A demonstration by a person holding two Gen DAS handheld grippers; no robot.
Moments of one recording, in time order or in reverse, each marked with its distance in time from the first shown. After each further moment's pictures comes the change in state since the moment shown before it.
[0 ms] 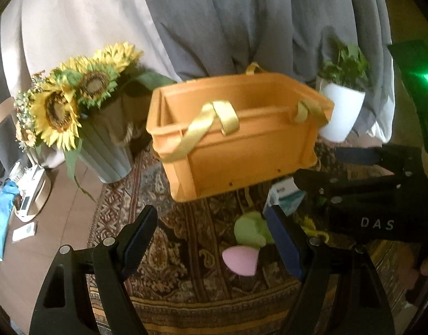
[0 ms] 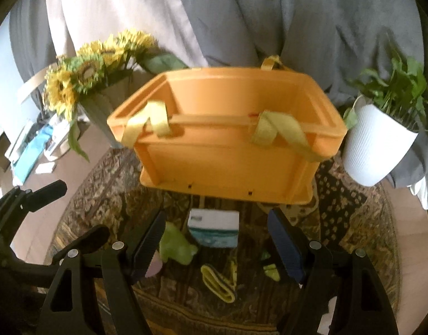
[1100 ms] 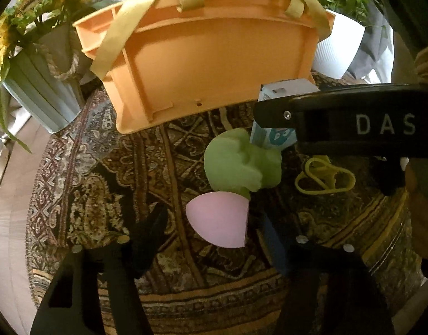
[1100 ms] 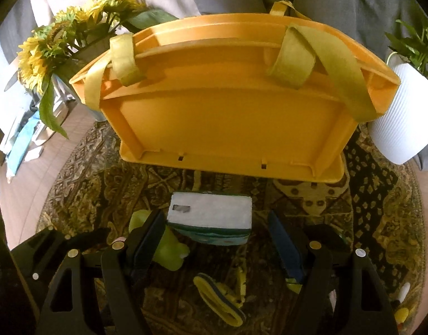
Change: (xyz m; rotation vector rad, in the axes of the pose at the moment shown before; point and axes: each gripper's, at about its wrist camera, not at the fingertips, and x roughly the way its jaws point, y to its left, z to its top) left arm 0.076 -0.017 -0.057 0.050 0.244 -0.119; right arm 0.075 -0.007 -0.012 0.027 0.134 0.024
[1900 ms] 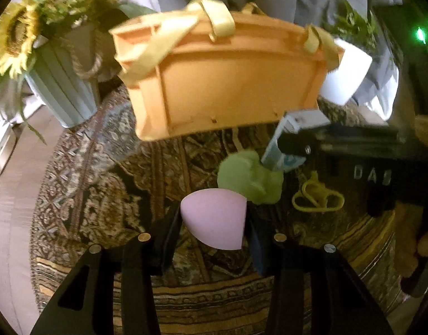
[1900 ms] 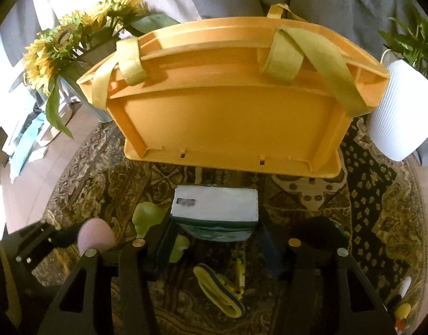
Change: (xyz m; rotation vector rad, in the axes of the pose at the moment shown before) left arm -0.022 0.005 -0.002 -0.097 -0.040 -0.017; right arm -0.010 -0.001 -0.008 0.000 -0.025 0.021
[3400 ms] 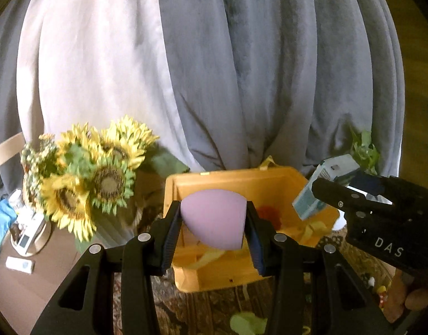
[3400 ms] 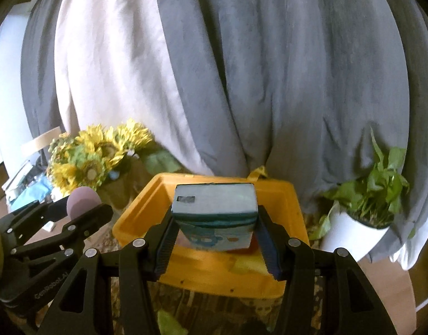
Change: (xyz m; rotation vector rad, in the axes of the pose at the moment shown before) left arm -0.110 0.017 0.128 -0.051 -0.477 0.097; right arm -0.136 0.015 0.093 -0.062 -0.467 -0.096
